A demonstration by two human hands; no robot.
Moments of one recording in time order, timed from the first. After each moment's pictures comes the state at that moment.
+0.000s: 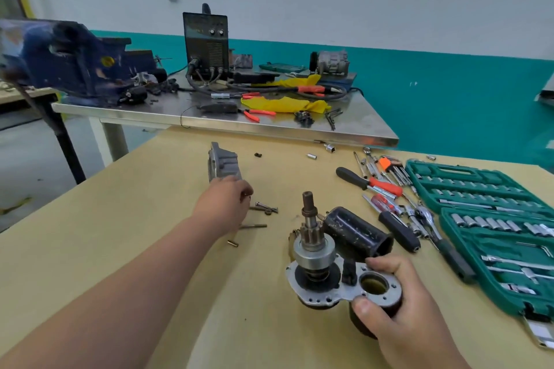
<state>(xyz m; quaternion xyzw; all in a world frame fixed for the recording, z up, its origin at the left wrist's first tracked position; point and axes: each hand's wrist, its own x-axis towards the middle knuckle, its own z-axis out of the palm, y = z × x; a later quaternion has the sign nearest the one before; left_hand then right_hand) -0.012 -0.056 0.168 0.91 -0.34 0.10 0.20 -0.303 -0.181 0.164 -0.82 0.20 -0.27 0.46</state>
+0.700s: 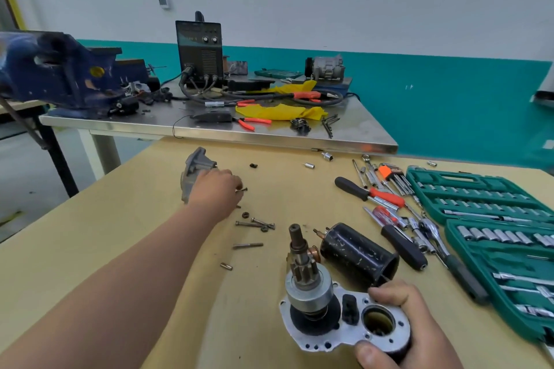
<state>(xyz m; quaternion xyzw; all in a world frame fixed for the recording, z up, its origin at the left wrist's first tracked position) 0.042 -0.083 0.188 0.92 -0.35 0.15 0.03 -0.298 -0.174 0.171 -0.81 0.18 -0.31 0.47</state>
